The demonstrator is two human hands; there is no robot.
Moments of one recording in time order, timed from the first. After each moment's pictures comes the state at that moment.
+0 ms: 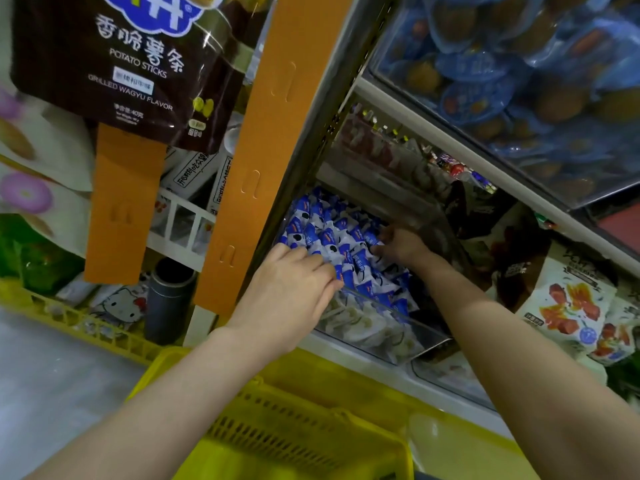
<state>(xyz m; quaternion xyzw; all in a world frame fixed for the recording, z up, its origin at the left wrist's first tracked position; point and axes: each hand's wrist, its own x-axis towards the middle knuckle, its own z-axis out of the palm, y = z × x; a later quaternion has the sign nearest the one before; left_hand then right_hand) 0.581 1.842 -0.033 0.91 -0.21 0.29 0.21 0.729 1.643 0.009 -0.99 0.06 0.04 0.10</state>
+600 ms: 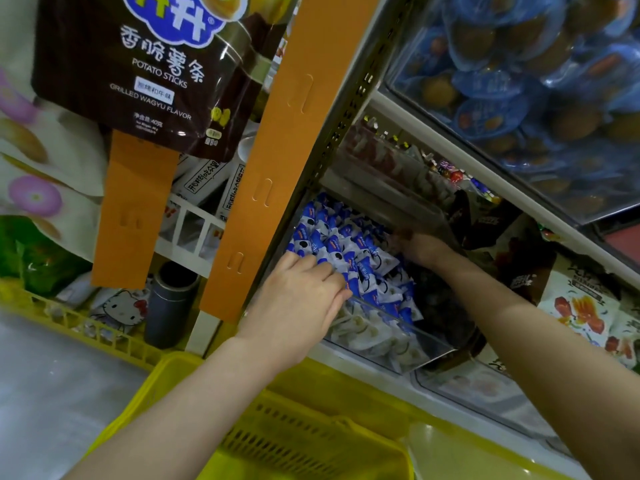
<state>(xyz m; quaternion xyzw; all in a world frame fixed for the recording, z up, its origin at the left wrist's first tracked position) 0.582 1.841 -0.037 0.90 -0.21 0.33 0.21 0.730 1.634 0.028 -0.99 0.02 0.02 0.10</state>
